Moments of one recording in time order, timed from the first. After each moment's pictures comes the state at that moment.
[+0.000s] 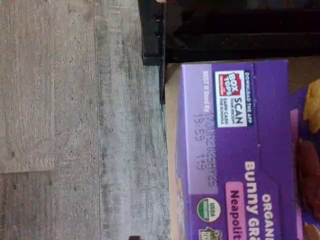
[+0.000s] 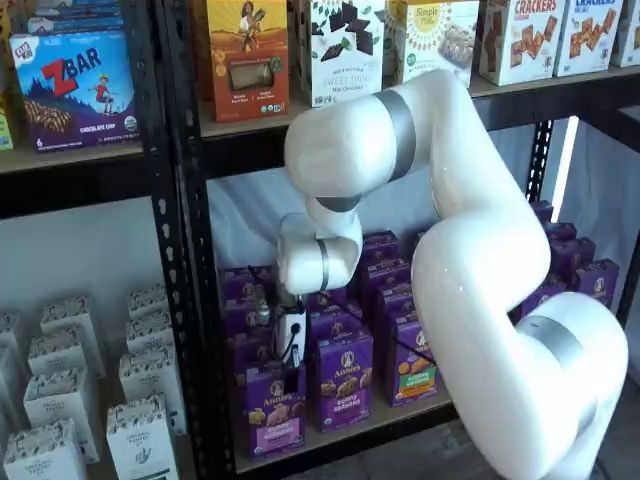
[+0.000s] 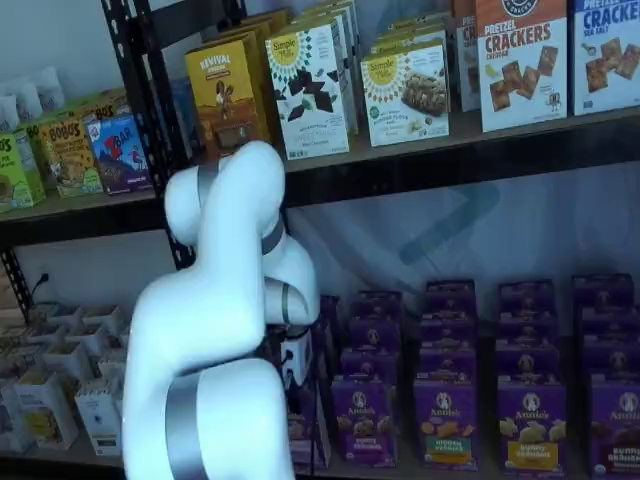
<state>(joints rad) 0.34 0.98 -1.45 0.27 0.43 -1.47</state>
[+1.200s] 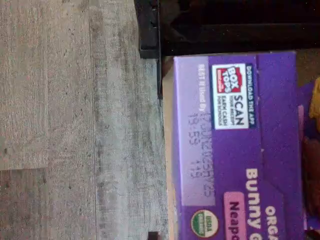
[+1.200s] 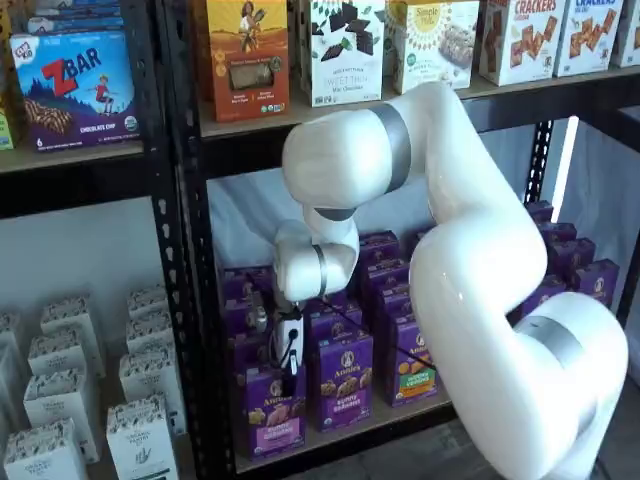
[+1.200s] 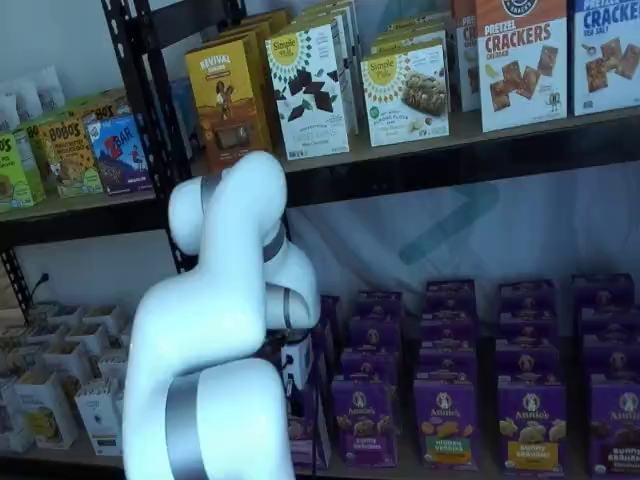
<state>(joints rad) 0.34 1.03 -1.51 0.22 0.44 -1.42</state>
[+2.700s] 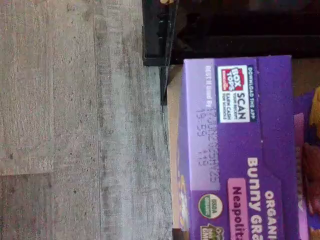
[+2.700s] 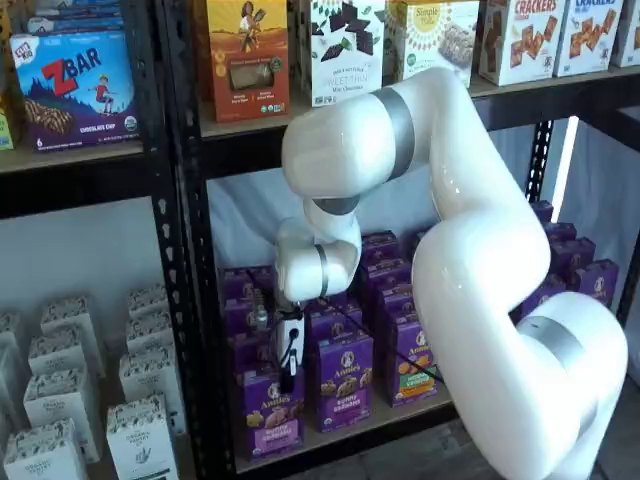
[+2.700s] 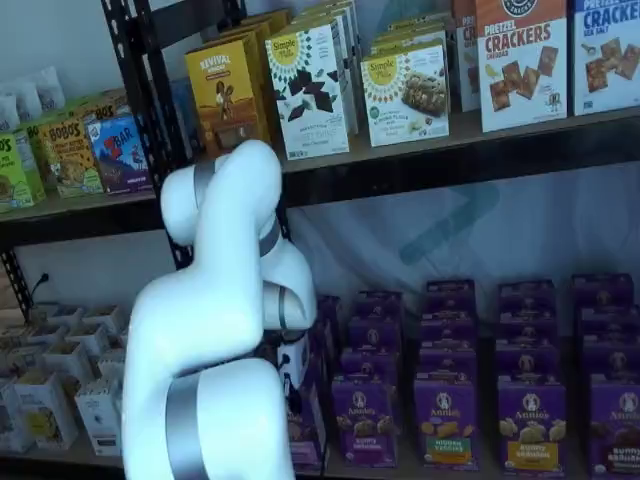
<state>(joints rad) 0.35 0.97 -1.41 0.26 0.38 -1.45</state>
